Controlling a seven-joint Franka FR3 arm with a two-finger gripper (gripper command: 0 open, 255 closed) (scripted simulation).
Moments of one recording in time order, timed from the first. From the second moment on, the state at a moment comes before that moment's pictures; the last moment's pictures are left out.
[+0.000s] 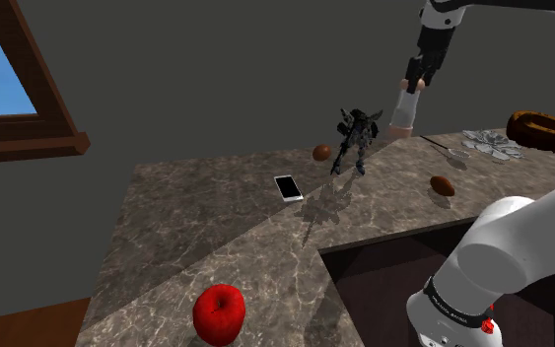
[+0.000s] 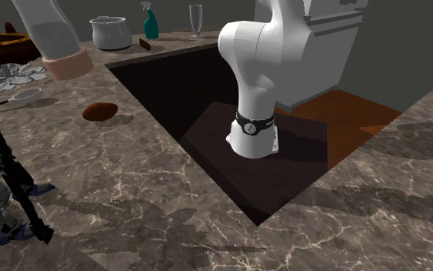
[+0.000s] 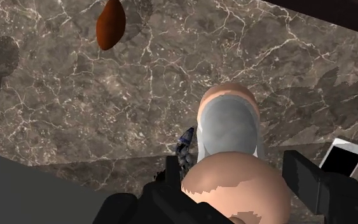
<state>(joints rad) -0.15 -0.48 -0.38 -1.96 -0.33 1.59 -0.30</state>
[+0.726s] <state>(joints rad) -0.18 -0.24 -0.65 -1.73 -0.26 1.67 -0.61</state>
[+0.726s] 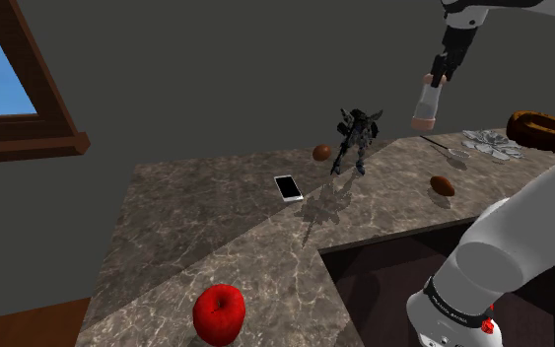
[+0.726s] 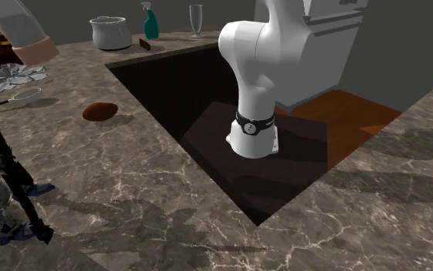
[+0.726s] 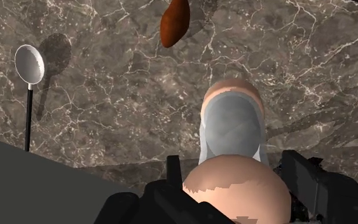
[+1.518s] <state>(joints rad) -0.47 0.33 -0.87 -1.21 0.20 1.60 -1.07</state>
